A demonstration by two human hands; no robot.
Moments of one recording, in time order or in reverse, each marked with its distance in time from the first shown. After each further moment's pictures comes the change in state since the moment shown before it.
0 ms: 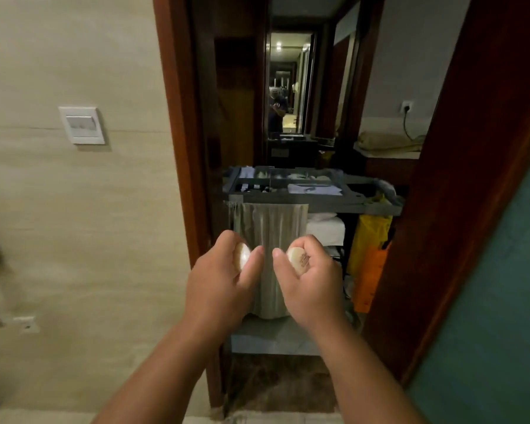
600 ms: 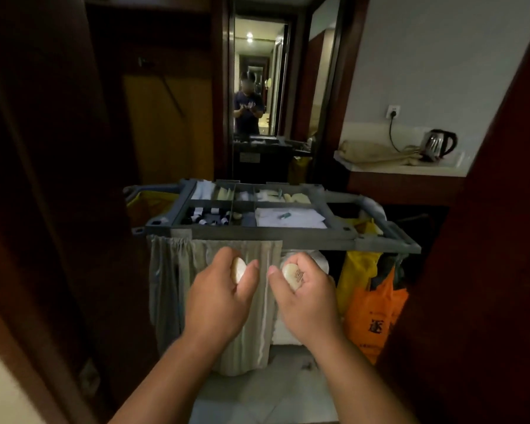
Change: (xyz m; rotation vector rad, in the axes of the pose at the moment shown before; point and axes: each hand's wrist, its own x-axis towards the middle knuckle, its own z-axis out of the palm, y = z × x) left_hand 0.285 -0.106 0.261 -0.094 -0.055 0.022; right_hand 0.283 0.247 0.065 -0.035 -0.015 0.129
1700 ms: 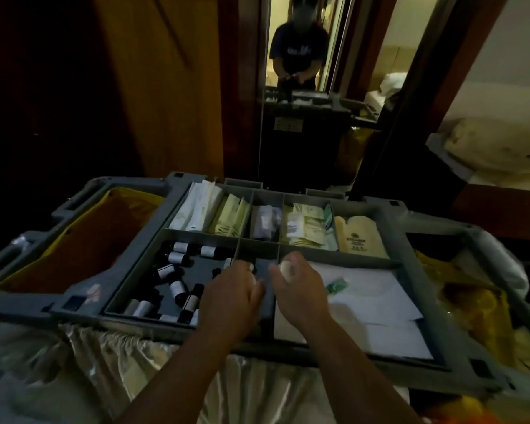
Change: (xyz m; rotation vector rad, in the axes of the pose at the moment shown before) left_hand 0.411 -0.282 0.285 0.354 -0.236 -0.312; right_hand 0.467 0.306 0.239 -0.206 -0.371 0.250
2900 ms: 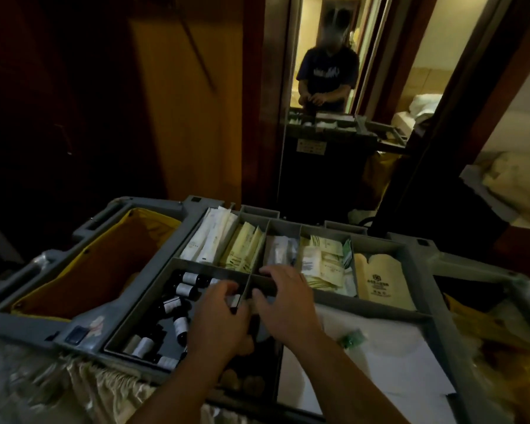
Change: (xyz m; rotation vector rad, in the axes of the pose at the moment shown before) left_hand 0.054 -0.009 -0.012 -0.286 0.126 -0.267; right_hand 0.079 -0.022 0.022 -0.190 -0.180 -0.204
